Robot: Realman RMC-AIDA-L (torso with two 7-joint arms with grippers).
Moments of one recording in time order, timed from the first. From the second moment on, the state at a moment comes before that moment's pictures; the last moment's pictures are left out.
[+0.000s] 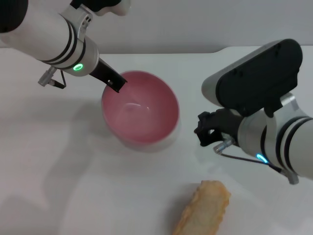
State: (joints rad) left arm -0.71 -2.07 1.58 1.34 -0.37 -1.24 0.34; right arm 0.17 2.08 -2.21 -1.90 -0.01 1.09 0.26
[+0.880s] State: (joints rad) left arm -0.75 -2.06 1.54 1.22 -0.35 -1.18 0.35; right arm 0.12 2.08 -2.40 -1.91 -0.01 1.17 0.29
